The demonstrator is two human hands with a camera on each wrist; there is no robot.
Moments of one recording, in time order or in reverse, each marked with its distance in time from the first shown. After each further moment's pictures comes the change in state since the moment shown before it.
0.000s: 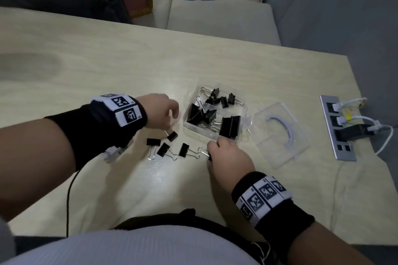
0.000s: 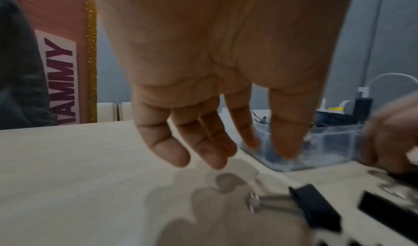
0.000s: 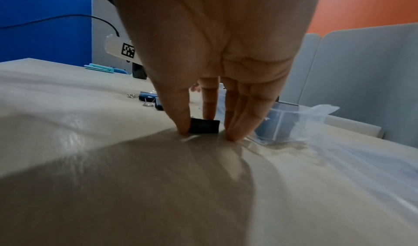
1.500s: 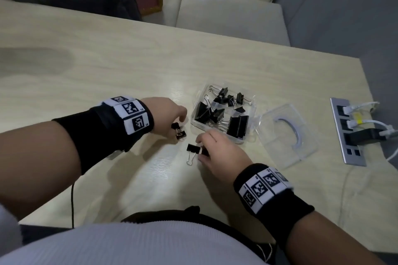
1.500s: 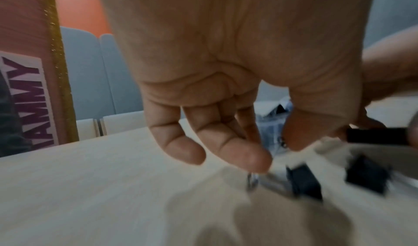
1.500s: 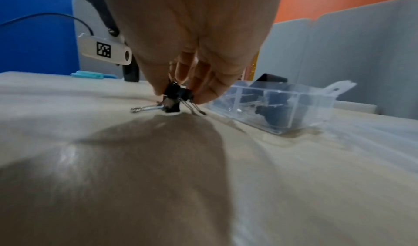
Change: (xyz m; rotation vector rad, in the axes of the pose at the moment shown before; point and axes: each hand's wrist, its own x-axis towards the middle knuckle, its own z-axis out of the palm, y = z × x) left_hand -0.011 0.005 0.006 0.182 -0.076 0.054; right_hand 0.016 -0.005 0.001 0.300 0.103 -0.270
